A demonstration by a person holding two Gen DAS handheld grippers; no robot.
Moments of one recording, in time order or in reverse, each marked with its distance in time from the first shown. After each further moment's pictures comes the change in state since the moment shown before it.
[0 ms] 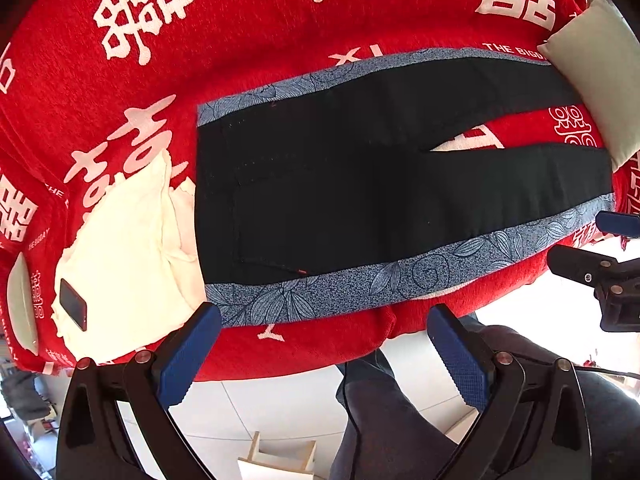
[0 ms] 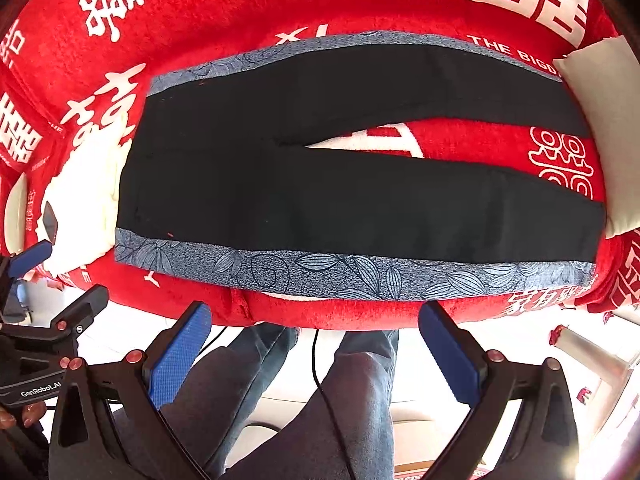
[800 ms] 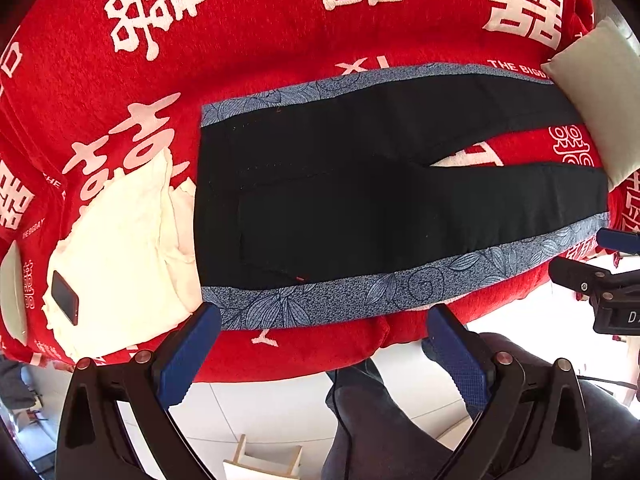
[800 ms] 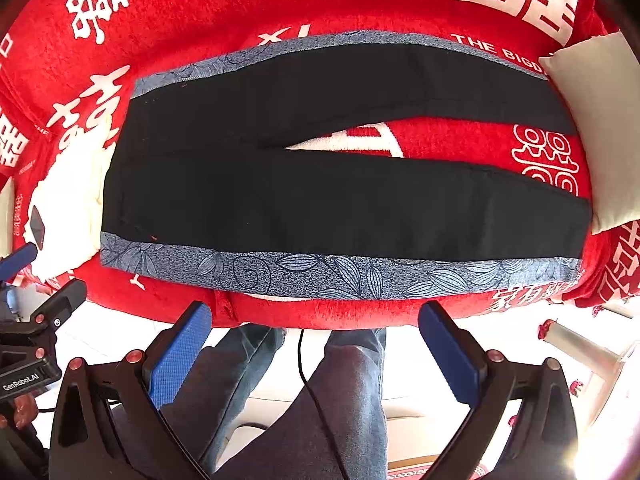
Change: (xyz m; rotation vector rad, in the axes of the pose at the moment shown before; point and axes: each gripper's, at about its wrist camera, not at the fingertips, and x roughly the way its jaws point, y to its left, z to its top) left arm -0.003 0.009 0.002 -0.052 -0.028 -0.036; right arm -0.003 -0.006 0.001 0.017 0.003 -0.052
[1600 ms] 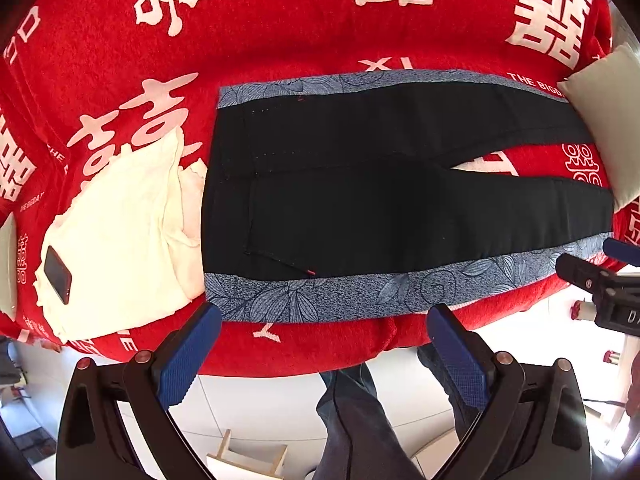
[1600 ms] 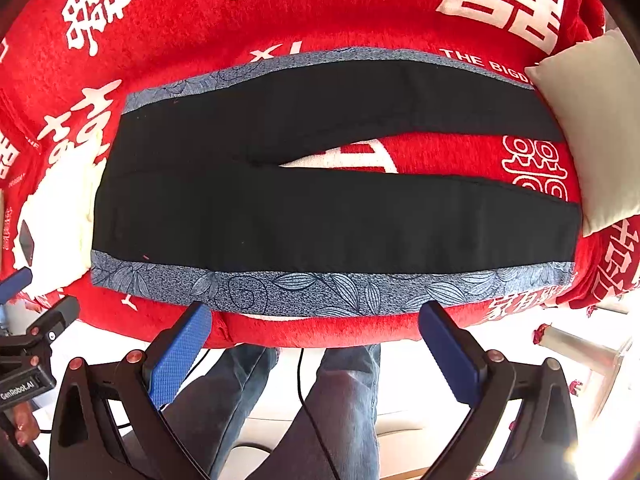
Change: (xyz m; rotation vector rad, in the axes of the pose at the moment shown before) left arm 0.015 0.022 -0.010 -0.085 0.002 -0.007; right arm 0.005 0.011 0.001 0.022 -0.070 -0.050
